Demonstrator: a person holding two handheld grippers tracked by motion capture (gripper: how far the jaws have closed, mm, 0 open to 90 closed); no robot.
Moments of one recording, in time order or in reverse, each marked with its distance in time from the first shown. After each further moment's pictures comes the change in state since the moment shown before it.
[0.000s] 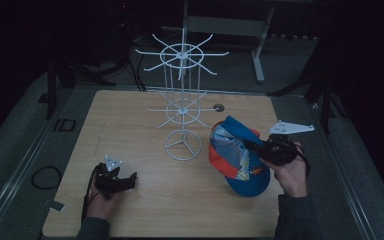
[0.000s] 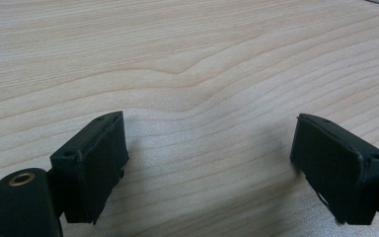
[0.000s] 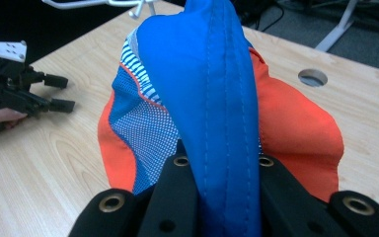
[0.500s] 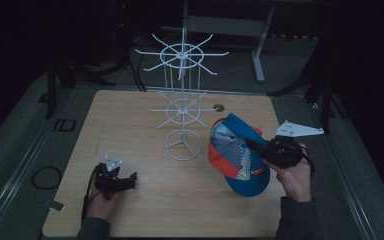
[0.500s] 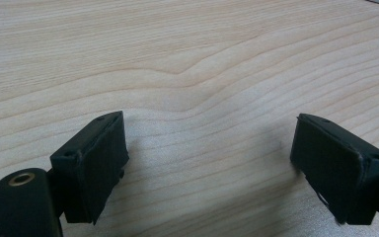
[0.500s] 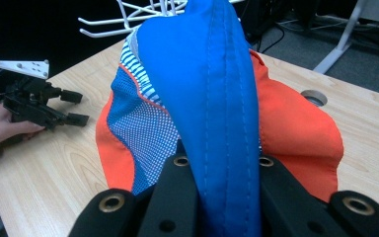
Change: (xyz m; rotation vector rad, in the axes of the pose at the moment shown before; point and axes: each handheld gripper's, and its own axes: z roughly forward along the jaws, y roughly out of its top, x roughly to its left) left arm 0.000 0.000 0.000 -0.002 0.001 0.001; right arm 0.012 0.005 -0.019 -0.070 0.012 -0.015
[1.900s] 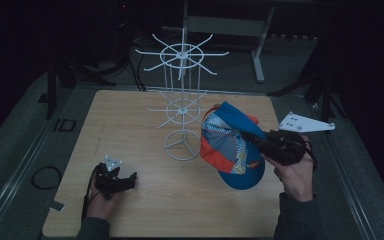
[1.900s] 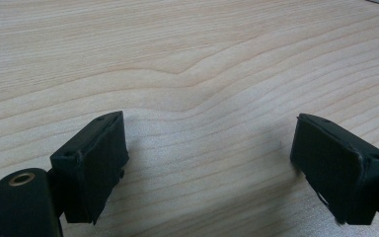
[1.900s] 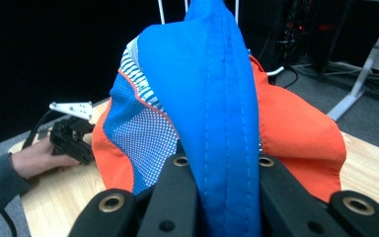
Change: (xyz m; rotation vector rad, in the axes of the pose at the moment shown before) left arm 0.000 0.000 0.000 0.001 -0.001 -0.001; right arm 0.030 0.038 -0.020 -0.131 0.064 -0.060
